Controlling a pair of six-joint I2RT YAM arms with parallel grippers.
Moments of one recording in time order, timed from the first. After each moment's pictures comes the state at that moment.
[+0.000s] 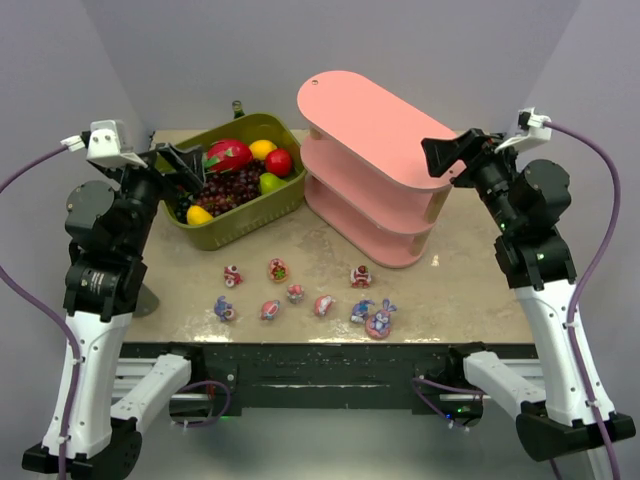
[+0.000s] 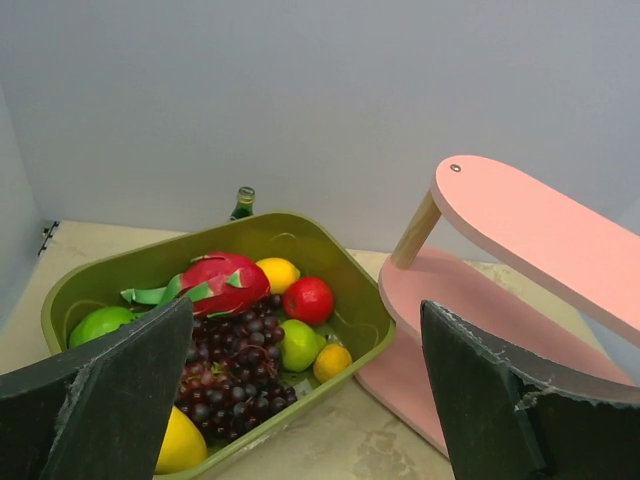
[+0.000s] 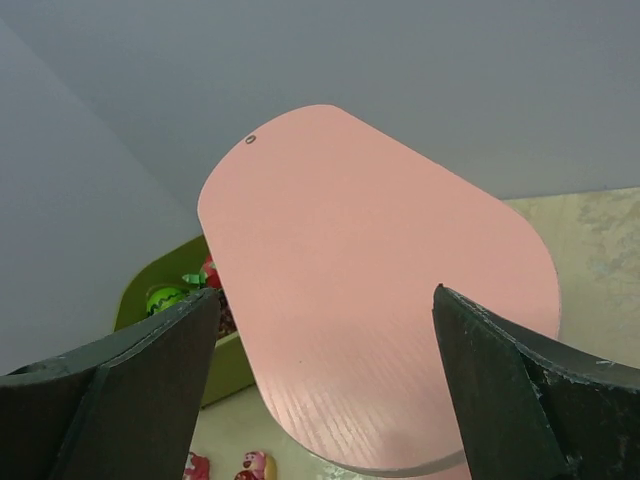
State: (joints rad) left arm -0.16 0.84 1.30 -0.37 -0.06 -0.27; right arm 0.18 0.95 1.28 -0.26 -0.11 0.47
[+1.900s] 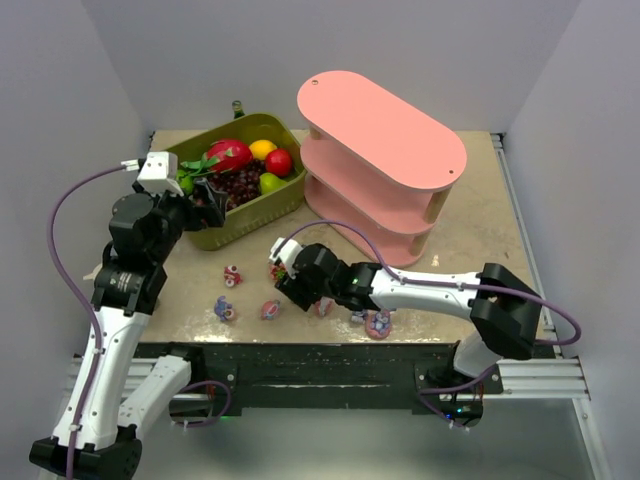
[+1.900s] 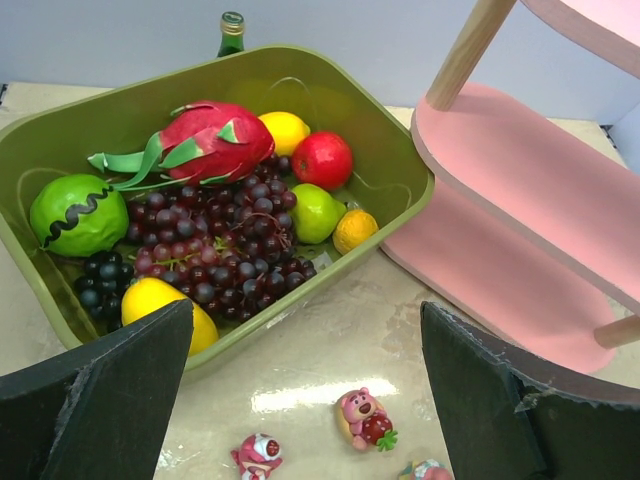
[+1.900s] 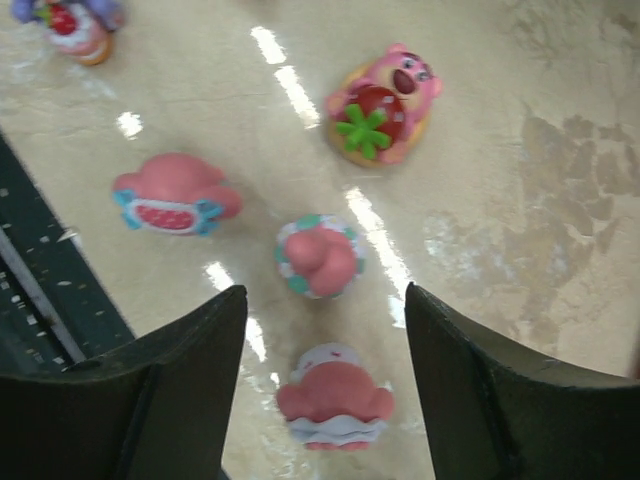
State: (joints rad) left arm -0.16 0.78 1.03 -0.43 0.03 -0.22; right arm 1.15 1.59 1.01 -0.15 0.16 0.02
